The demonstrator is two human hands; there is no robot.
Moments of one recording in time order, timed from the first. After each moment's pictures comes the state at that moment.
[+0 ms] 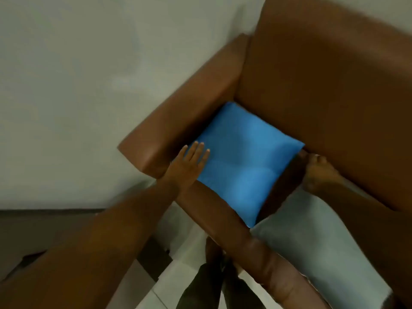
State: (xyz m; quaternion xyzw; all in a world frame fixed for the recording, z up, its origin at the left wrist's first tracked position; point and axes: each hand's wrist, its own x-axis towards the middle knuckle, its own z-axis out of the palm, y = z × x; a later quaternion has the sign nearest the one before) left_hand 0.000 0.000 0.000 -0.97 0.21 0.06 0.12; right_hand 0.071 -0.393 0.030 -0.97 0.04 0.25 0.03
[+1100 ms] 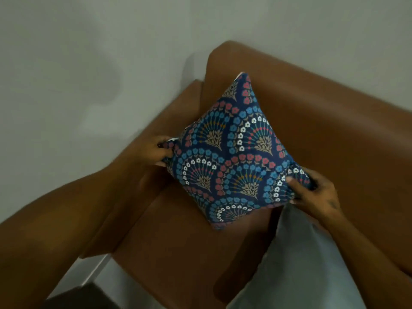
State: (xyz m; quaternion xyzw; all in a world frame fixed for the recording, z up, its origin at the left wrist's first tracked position) left_hand 0.265 -0.006 0.054 -0.81 -0.12 0.25 -0.52; right_hand 0.153 -0.451 0.052 -0.80 0.16 0.04 0.58
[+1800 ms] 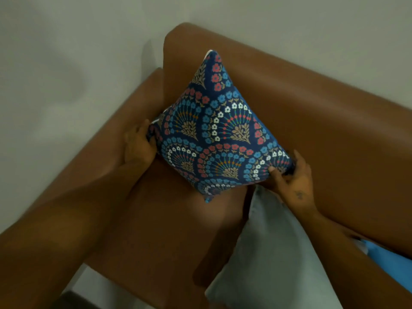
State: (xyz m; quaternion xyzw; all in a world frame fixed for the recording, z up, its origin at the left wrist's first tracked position) left_hand 0.271 -0.076 -0.012 -0.94 -0.05 -0.05 -0.33; right_hand 0.130 -0.480 0.037 -0.89 0.18 -0.06 0.41
